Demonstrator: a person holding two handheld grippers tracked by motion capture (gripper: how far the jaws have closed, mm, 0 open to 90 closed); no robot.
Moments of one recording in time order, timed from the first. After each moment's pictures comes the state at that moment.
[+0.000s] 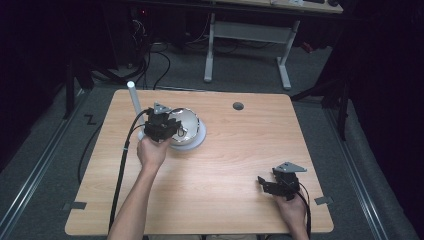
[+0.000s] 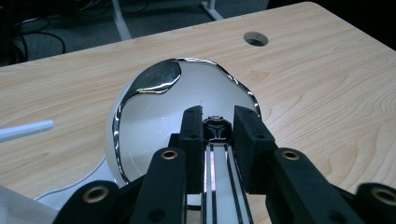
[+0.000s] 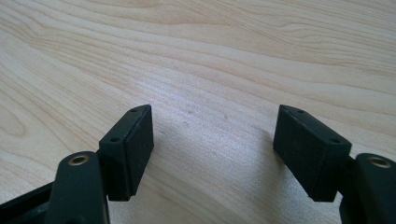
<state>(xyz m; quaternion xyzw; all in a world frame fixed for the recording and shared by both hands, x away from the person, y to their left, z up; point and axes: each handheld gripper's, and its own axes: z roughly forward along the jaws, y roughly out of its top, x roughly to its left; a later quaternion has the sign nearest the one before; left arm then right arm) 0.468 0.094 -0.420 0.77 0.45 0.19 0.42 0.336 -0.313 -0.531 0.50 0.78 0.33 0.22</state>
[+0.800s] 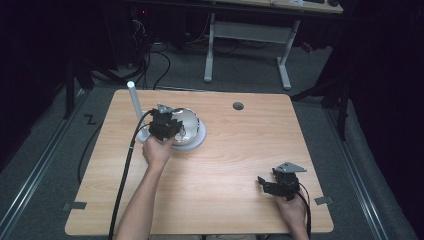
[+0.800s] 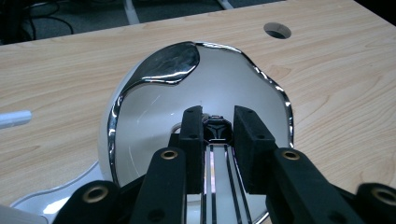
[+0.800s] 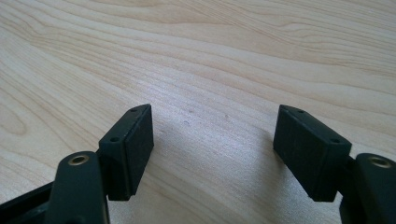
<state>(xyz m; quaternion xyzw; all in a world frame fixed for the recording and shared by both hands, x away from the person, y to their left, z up) 0.489 0.086 -0.443 0.76 0.48 0.19 0.40 0.336 -0.313 -0.531 0.49 0.78 0.33 0.22</state>
